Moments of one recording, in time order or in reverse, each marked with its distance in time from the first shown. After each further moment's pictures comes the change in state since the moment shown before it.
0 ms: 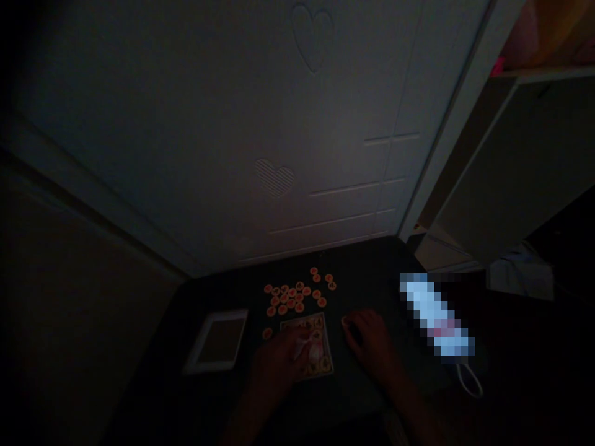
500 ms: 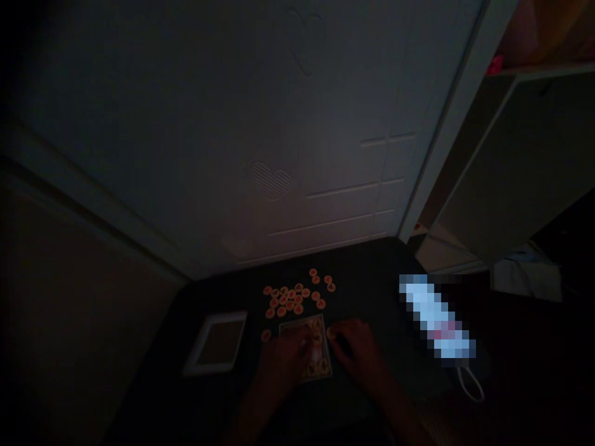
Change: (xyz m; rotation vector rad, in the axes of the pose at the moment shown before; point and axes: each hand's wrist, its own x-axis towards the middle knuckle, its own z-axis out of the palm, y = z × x) left_hand 0.016 0.007 0.012 0.175 -0.213 -0.078; right_hand -0.001 -0.027 0.008 0.158 -0.050 -0.035
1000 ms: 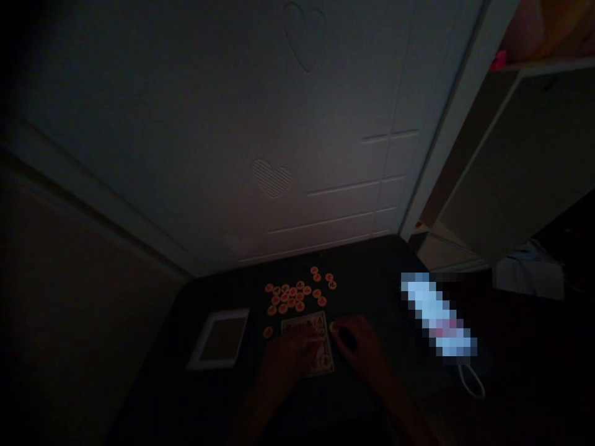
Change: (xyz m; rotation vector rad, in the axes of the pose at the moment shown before) left_hand -0.002 -0.002 0.008 -0.056 0.025 0.011; right_hand -0.003 0.009 0.006 0.041 0.085 0.055
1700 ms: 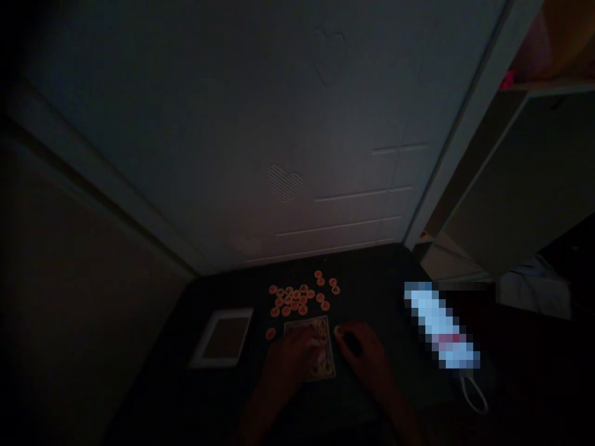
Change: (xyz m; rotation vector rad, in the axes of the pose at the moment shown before) left_hand -0.004 0.006 -0.009 -0.058 0.026 -0.001; right_hand -0.002 0.006 0.001 0.052 0.032 0.055
